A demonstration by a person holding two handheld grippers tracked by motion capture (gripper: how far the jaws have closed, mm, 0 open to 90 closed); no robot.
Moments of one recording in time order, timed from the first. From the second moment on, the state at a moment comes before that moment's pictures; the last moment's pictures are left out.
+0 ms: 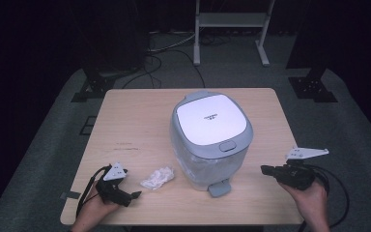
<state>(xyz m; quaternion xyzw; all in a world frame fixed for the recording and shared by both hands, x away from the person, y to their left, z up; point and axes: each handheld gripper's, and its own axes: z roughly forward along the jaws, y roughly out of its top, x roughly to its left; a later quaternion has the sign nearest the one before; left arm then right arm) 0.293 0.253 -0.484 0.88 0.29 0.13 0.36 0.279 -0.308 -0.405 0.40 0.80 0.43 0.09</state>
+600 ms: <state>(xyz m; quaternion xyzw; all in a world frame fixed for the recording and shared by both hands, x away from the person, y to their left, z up) 0.293 0.253 -0.484 0.87 0.29 0.13 0.36 0.279 -0.310 -0.372 0.37 0.80 0.48 0.08</state>
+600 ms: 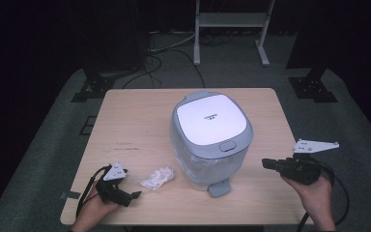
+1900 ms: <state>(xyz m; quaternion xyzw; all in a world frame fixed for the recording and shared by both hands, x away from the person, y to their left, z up) 0.293 0.252 -0.484 0.87 0.29 0.13 0.36 0.272 -0.291 -0.277 0.24 0.77 0.59 0.07</state>
